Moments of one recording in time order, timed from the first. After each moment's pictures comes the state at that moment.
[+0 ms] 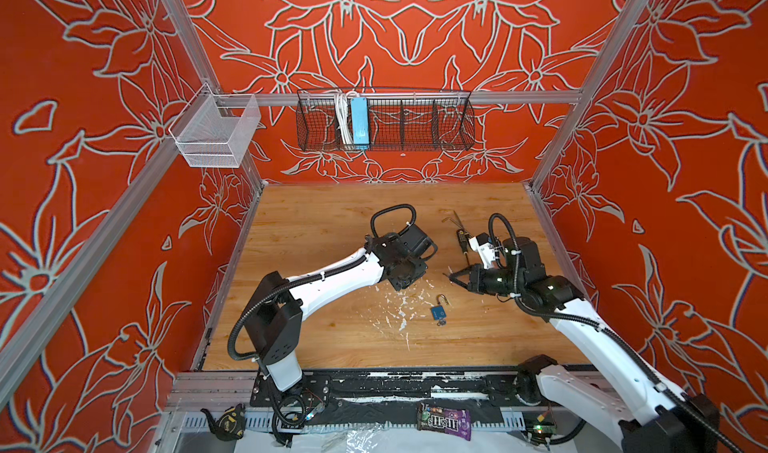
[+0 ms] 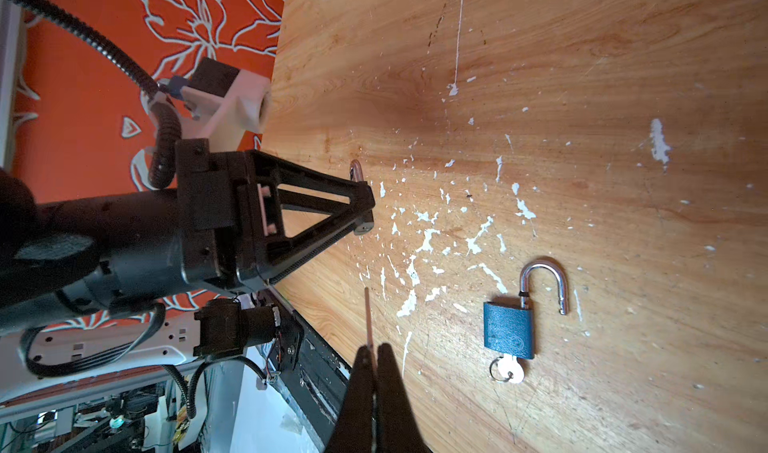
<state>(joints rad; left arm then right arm) -0.84 1.69 1.36 -0.72 -0.05 -1.47 0.36 0.93 0.76 -0.55 -0.58 0.58</state>
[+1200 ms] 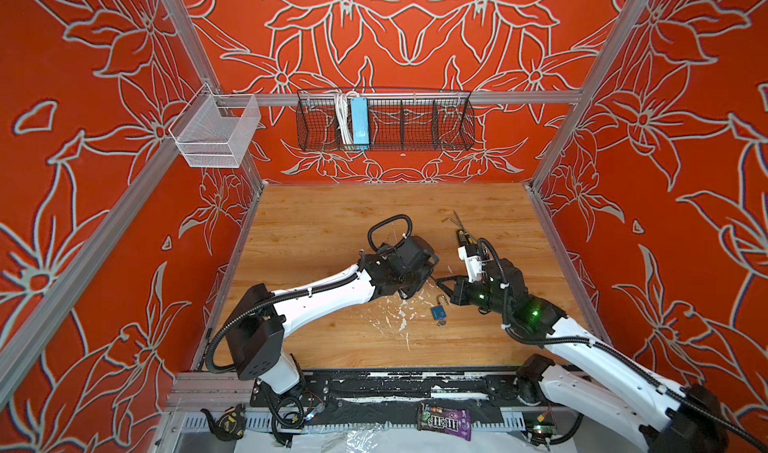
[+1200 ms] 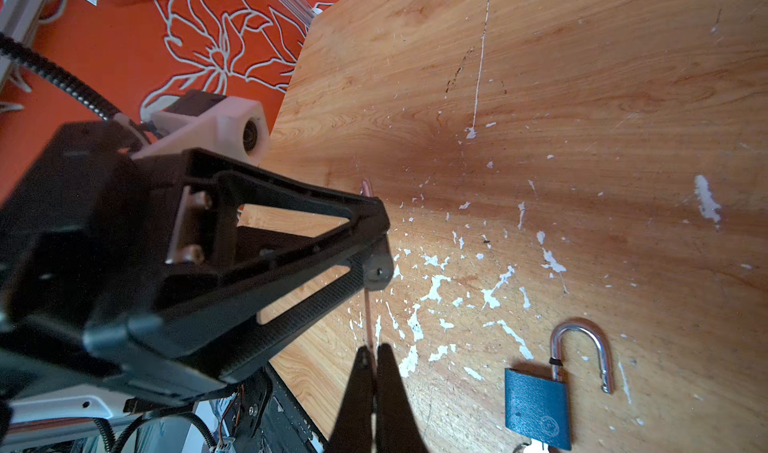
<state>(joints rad) -0.91 1.58 1.22 -0.44 -0.11 -1.73 0.63 0.86 0.54 -0.17 -0.26 0.72</state>
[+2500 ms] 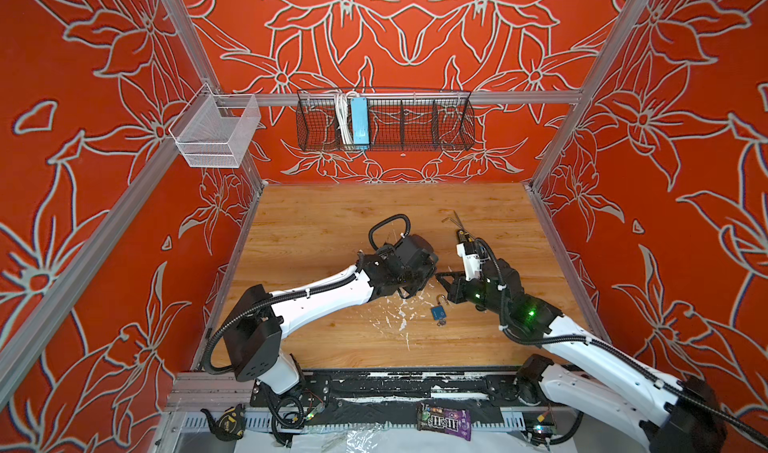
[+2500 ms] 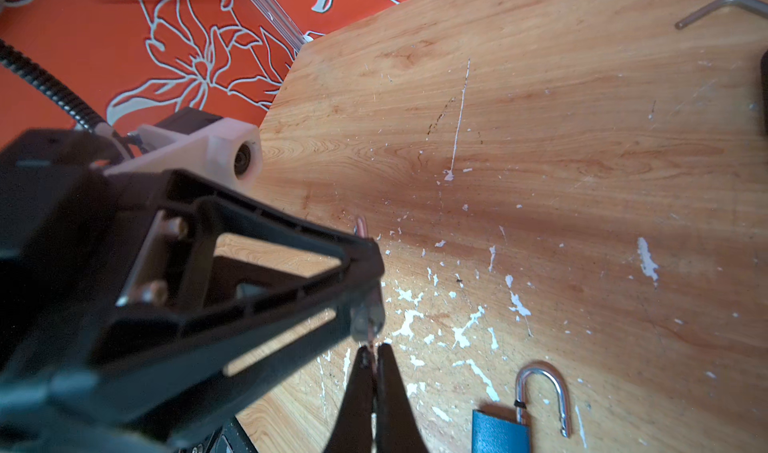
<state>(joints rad) -0.92 1.56 1.21 -0.39 -0.06 -1.76 0.67 0.89 0.55 -0.11 -0.12 0.62</state>
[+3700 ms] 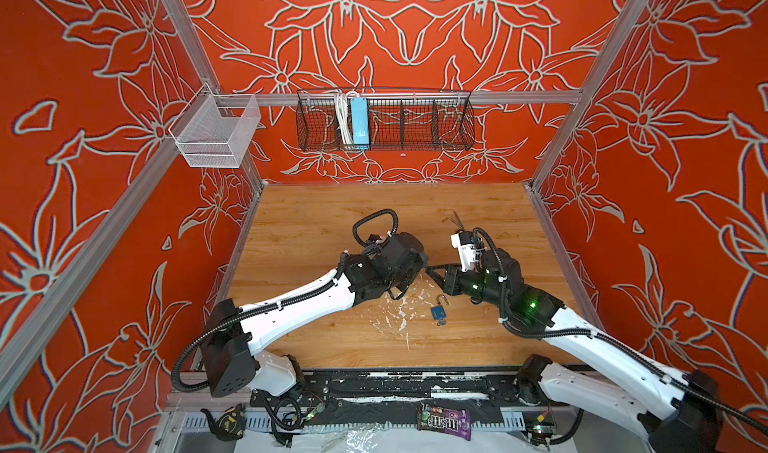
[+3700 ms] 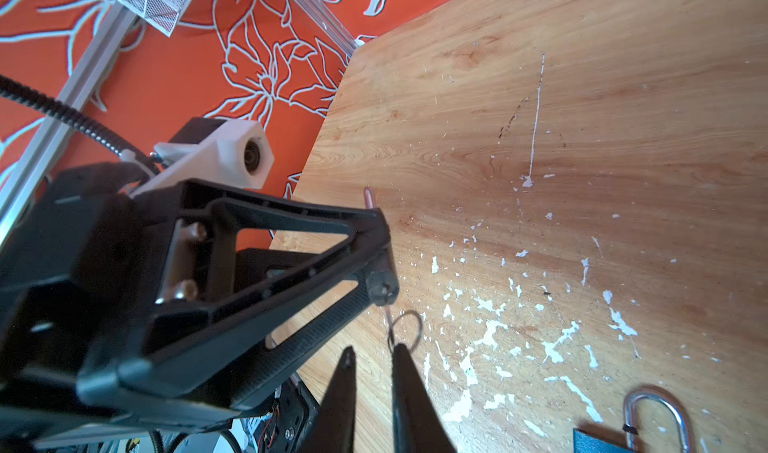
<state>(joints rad) -0.92 1.43 1.21 -0.45 -0.23 -1.69 0.71 0.92 0.69 -0.15 -0.21 0.75</state>
